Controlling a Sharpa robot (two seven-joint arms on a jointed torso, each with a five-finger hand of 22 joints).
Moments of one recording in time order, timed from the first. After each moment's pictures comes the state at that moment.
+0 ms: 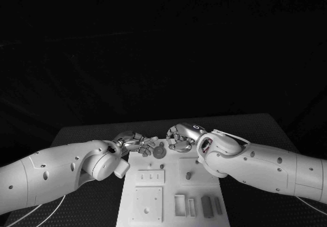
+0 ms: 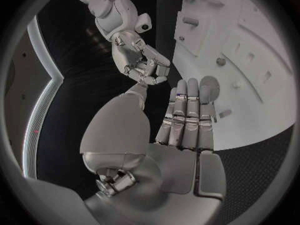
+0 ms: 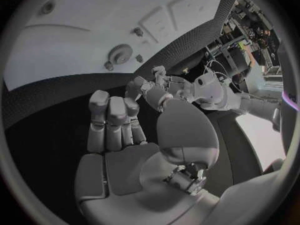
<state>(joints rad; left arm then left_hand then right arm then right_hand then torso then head) 1.35 -0.69 -0.23 1.38 -0.23 -0.23 0.02 1.22 -0.17 0.18 0.29 0.05 0.92 0.15 0.28 0.49 1.27 0.10 0.08 0.16 1.05 0.08 0.35 0.68 0.06 0.79 -0.02 0.46 1.31 1.25 -0.66 -0.08 1.47 -1.50 -0.38 -0.25 1.08 -0.07 0.67 -0.29 0.05 0.86 0.09 0.43 0.58 1.06 -0.02 1.19 1.17 1.28 -0.14 1.17 1.19 0.21 1.14 -0.06 1.08 1.31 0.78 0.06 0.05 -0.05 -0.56</state>
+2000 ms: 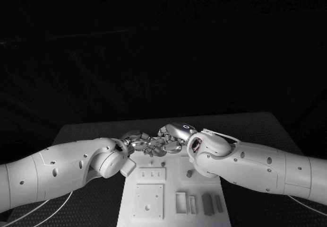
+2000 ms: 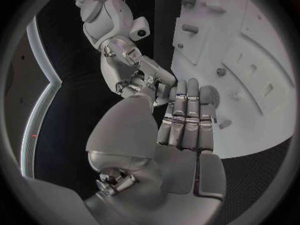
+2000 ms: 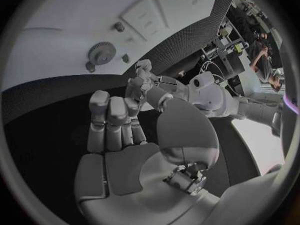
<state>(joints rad) 1.35 -0.66 -0.24 1.38 -0.26 -0.23 -0.01 1.32 -0.03 0.13 0.28 0.05 0.93 0.14 0.29 0.49 1.28 0.09 0.08 0.17 1.05 0.08 0.35 0.71 0.05 0.77 -0.02 0.47 1.31 1.25 -0.59 -0.08 1.48 -1.53 -0.36 -0.29 1.08 -0.07 0.67 -0.29 0.05 0.86 0.08 0.42 0.58 1.06 -0.02 1.19 1.16 1.29 -0.13 1.17 1.19 0.22 1.15 -0.05 1.08 1.31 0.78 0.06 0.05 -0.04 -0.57</state>
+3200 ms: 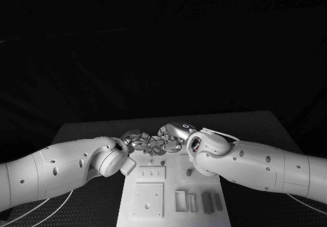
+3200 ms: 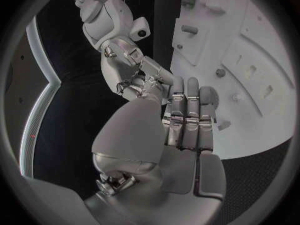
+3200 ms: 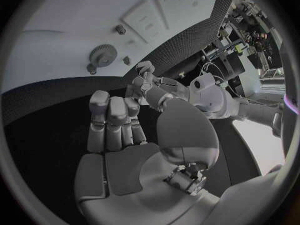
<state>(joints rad) 1.35 -0.65 -0.24 1.38 -0.26 -0.23 -0.02 1.48 0.04 0.16 0.25 0.05 1.01 0.11 0.32 0.49 1.35 0.04 0.12 0.20 1.08 0.05 0.38 0.74 0.04 0.77 -0.03 0.48 1.31 1.25 -0.59 -0.08 1.47 -1.53 -0.35 -0.29 1.08 -0.07 0.67 -0.29 0.05 0.87 0.08 0.42 0.58 1.06 -0.03 1.19 1.16 1.29 -0.14 1.17 1.19 0.22 1.15 -0.05 1.08 1.31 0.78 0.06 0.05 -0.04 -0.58</state>
